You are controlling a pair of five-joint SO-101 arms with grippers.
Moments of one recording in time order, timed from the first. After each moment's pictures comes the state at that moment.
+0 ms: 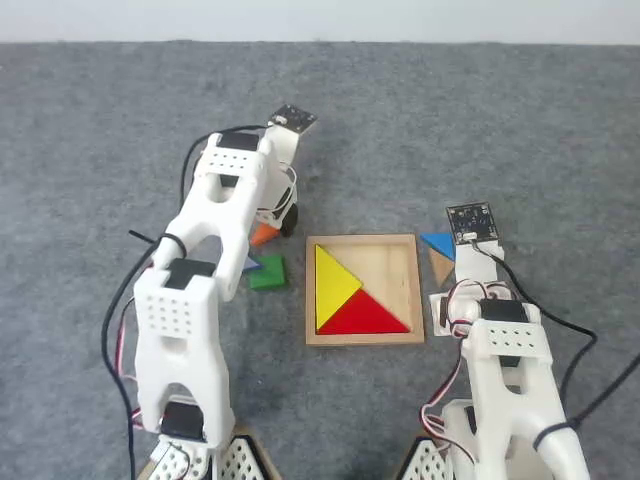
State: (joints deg) left arm 2.5 39.9 -15.0 76.8 -13.8; right arm -1.1 -39.7 72.0 45.7 9.5
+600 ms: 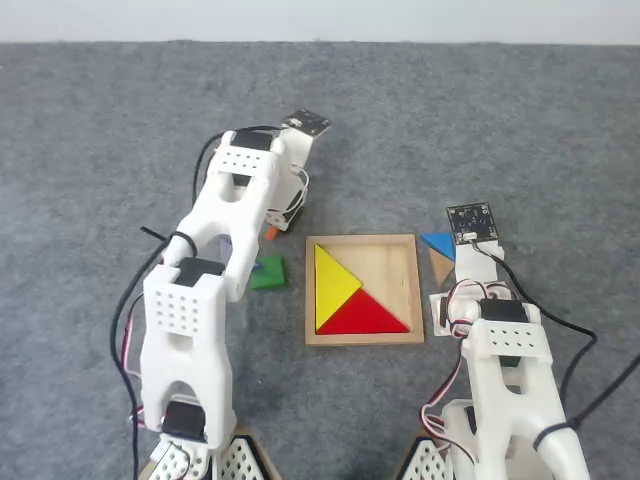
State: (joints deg) left arm 4.8 40.9 -17.5 80.0 -13.7; right arm -1.1 -39.7 72.0 45.7 9.5
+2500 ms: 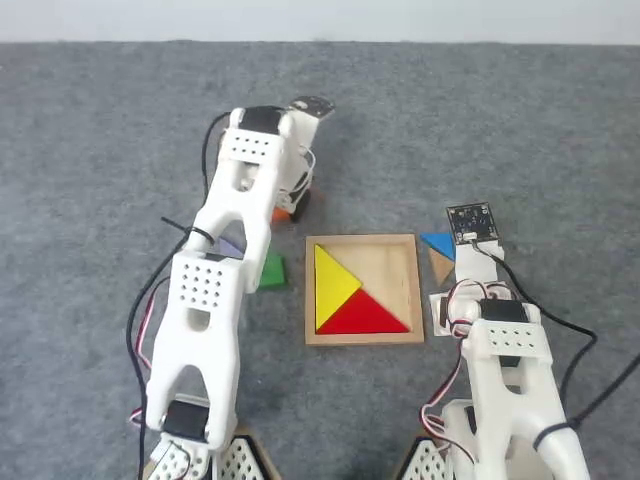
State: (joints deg) left arm 5.6 58.2 -53.0 98.0 -11.6; right arm -1.1 -39.7 72.0 45.7 9.5
